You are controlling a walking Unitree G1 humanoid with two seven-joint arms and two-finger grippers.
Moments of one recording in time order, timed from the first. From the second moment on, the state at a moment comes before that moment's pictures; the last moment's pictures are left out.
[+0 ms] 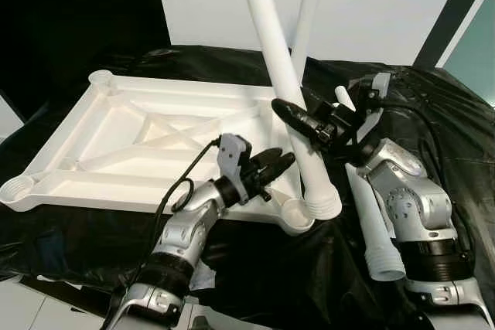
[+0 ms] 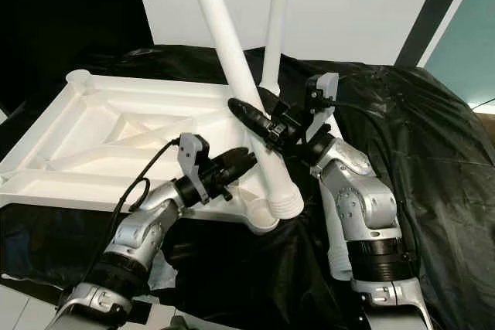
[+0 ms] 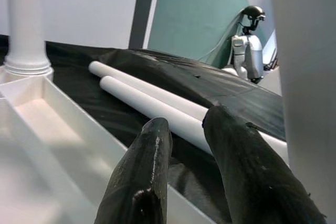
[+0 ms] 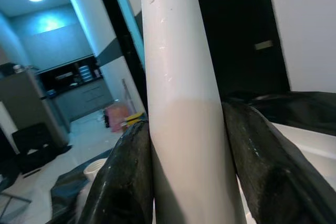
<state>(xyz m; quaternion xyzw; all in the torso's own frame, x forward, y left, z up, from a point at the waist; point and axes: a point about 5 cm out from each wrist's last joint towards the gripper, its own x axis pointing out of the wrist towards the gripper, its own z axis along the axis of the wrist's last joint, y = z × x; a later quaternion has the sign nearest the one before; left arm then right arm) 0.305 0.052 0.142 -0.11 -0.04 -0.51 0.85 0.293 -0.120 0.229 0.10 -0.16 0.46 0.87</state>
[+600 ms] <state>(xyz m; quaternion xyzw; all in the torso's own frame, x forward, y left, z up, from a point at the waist) 0.328 0.091 0.168 -0.18 -0.07 -0.46 0.87 0.265 -0.127 0.210 0.09 -0.12 0.51 0.85</state>
